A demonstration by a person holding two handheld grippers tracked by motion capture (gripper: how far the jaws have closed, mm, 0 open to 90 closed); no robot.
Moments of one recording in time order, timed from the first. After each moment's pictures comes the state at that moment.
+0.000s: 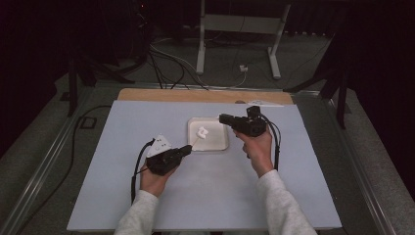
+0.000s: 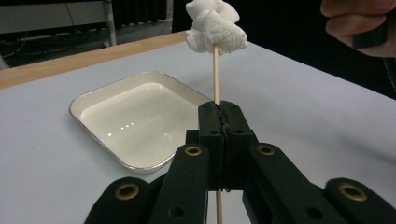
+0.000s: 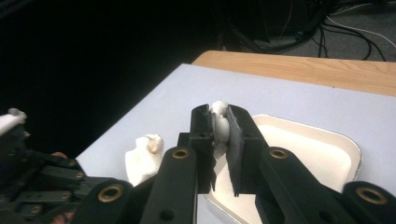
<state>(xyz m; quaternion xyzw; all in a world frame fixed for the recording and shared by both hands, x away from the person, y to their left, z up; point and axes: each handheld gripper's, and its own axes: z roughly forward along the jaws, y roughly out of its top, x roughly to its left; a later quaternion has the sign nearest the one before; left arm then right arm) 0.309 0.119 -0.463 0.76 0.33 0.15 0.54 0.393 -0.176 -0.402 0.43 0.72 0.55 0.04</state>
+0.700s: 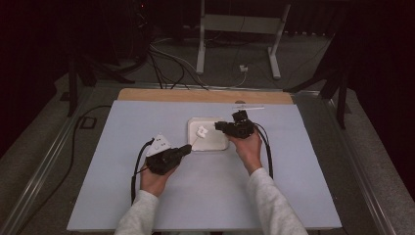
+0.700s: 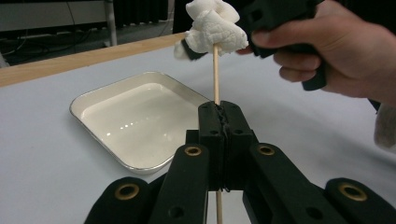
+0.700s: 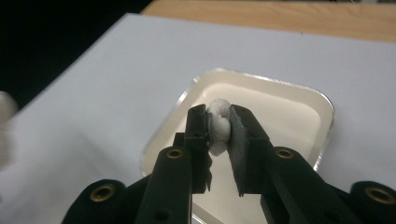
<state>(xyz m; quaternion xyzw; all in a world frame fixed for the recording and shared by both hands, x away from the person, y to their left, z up) 0.310 0.119 -0.464 0.76 0.33 0.14 0.54 0.424 -0.156 -0.455 0.47 0.76 0.45 0.06</state>
